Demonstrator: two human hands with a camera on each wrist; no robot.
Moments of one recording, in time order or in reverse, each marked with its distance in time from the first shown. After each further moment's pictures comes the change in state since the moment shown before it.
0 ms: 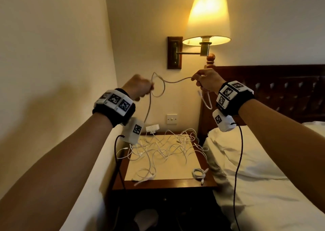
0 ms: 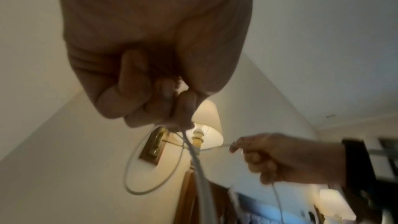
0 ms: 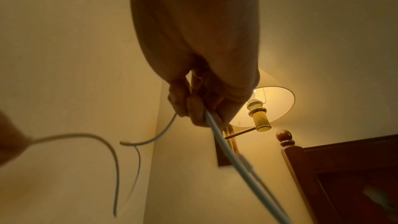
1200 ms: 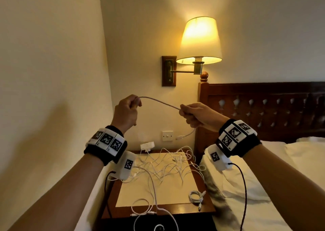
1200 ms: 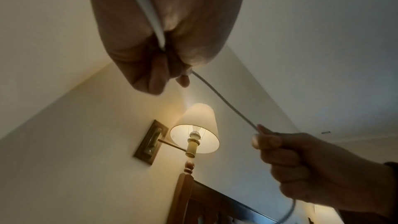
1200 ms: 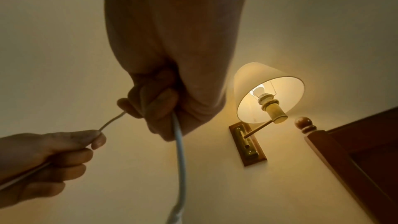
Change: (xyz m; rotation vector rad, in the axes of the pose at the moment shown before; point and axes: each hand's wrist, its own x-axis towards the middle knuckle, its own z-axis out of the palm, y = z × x) left_hand 0.027 -0.046 0.019 -0.141 0.356 0.340; right_hand -0.048 0.005 0.008 0.463 -0.521 -0.069
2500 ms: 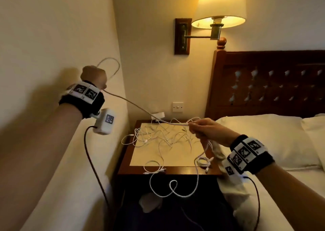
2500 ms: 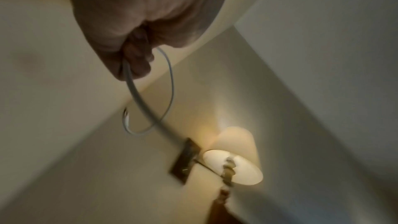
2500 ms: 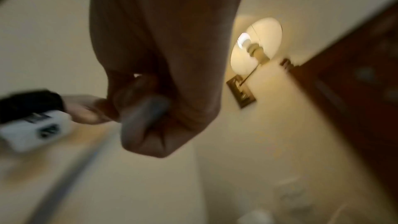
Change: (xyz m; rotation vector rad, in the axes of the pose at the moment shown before) left_hand 0.027 -0.052 -0.089 0.450 0.140 -0.607; right_hand -0.054 0.109 0.063 0.019 -0.090 0.186
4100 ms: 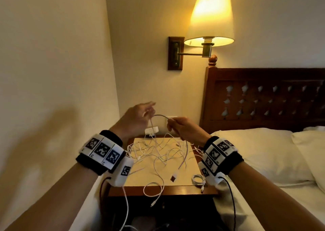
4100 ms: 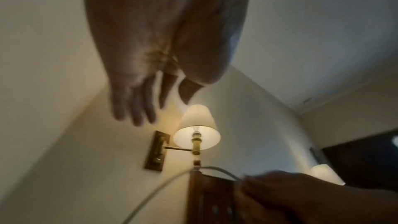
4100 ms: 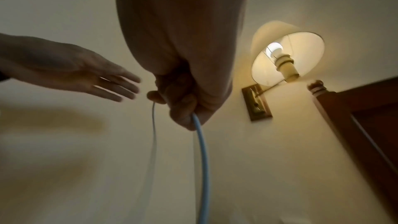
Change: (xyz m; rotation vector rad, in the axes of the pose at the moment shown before) left_hand -0.117 0.012 0.046 -0.036 -0.476 0.723; right_hand 0.051 -0.045 0.015 -0.419 0.245 -0.257
